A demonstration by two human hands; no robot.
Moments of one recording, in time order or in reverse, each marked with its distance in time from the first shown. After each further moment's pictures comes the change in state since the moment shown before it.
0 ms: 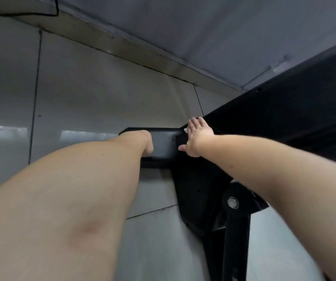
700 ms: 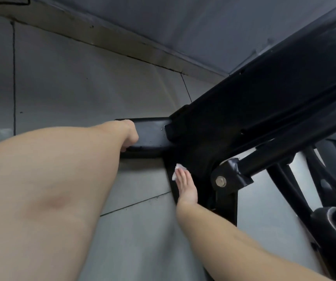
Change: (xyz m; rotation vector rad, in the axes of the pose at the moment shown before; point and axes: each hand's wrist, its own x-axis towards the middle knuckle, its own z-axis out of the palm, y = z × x) left_hand 0.012 -0.015 0.006 -0.070 -0.013 0.006; right_hand -0.090 -0.149 0.155 -0.397 -0.136 0.012
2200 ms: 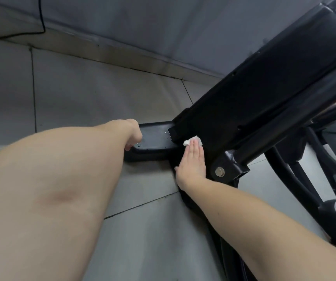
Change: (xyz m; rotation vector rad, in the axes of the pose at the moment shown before) left_hand -0.029 0.001 -0.018 -0.025 0.035 -0.011; right_hand -0.011 0.079 -0.044 0.871 0.246 0.223
